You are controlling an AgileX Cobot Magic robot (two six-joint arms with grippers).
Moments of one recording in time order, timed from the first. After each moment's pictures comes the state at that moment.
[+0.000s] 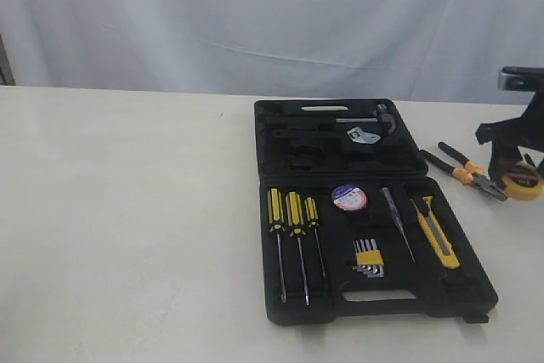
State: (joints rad) left arm 0.00 0.00 0.00 -0.03 0.34 -0.03; right arm -0.54 2.04 -1.57 0.03 1.03 -0.16
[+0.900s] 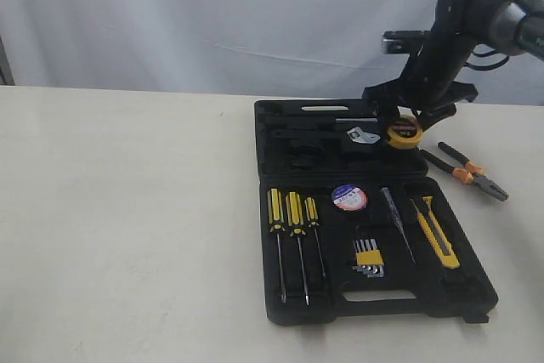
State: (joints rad) left arm 0.00 0.00 0.00 -0.03 0.34 -0.03; right arm -0.28 2.39 -2.13 0.04 1.10 -0.04
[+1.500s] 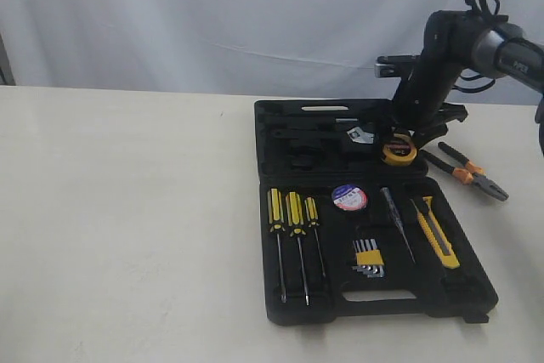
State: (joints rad) left arm 0.00 0.00 0.00 -0.03 0.34 -0.03; right arm -0.28 2.47 -2.14 0.04 1.08 -0.04
